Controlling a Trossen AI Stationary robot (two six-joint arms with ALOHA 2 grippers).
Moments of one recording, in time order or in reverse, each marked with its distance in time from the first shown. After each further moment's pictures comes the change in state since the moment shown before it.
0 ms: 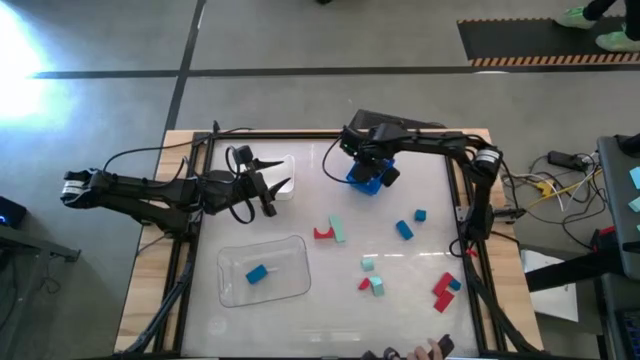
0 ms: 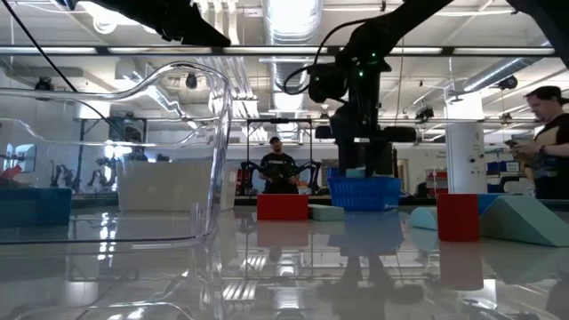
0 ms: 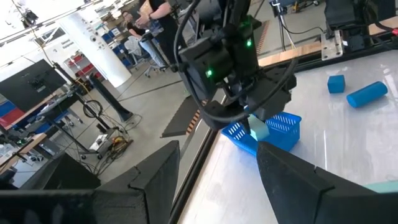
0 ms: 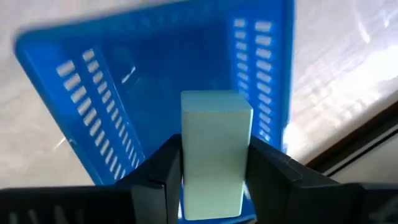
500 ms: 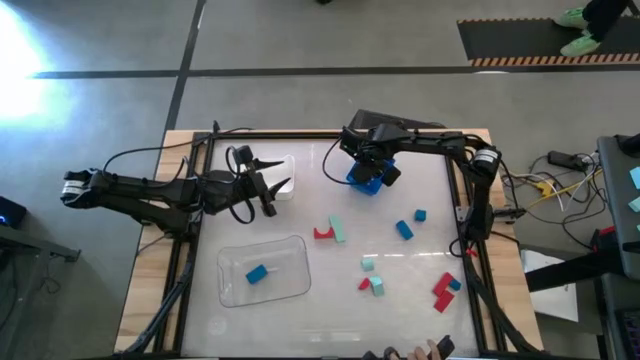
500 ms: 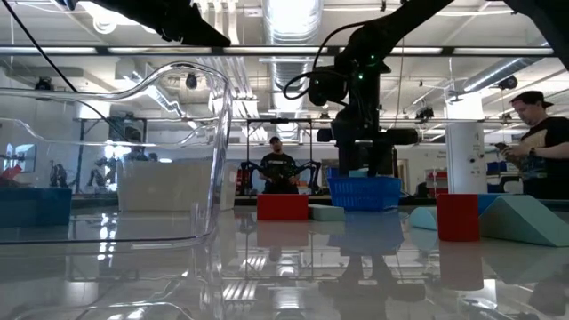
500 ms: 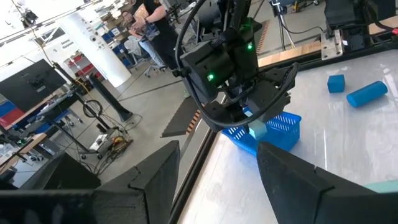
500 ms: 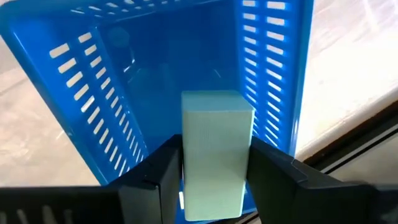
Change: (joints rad) left arm 0.000 0.000 0.000 0.000 0.000 0.000; right arm 0.001 0.010 0.000 -0.013 0.039 0.001
